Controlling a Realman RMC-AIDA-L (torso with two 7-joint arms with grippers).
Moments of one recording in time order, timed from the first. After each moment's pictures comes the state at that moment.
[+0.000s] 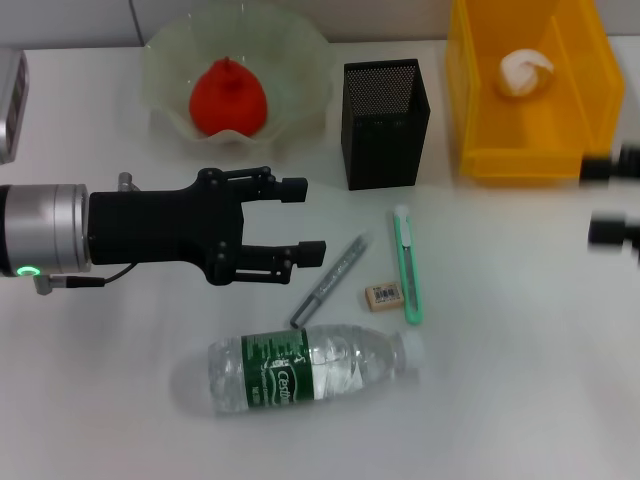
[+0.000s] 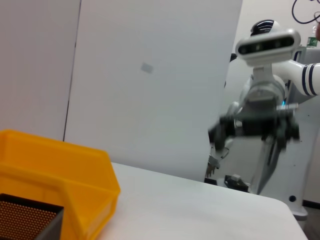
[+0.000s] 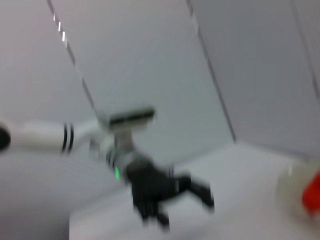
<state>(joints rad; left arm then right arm) -0.56 -1.96 1.18 0.49 1.52 1.60 -1.21 0.41 1.87 -0.73 -0.76 -1.77 -1.95 1.55</state>
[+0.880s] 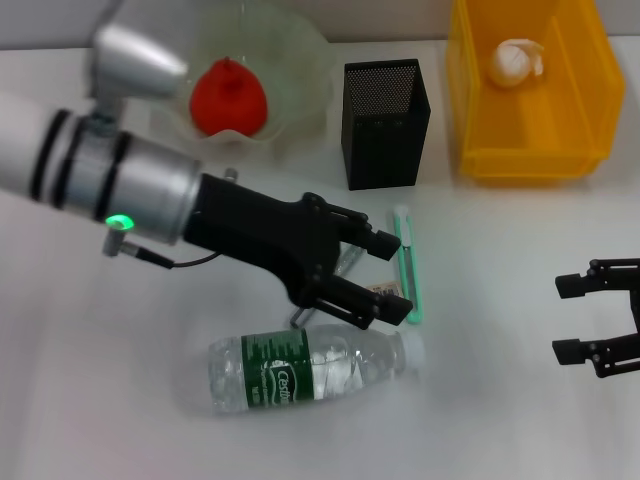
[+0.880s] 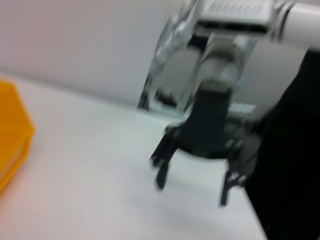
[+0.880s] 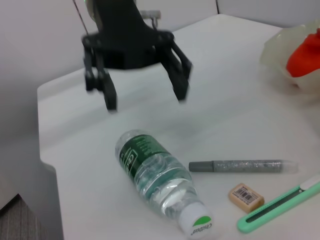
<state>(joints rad) -0.73 -2.05 1.18 0.73 1.87 1.66 -1.64 0.36 2.01 -0.72 -0.99 -2.17 -1.88 1.49</state>
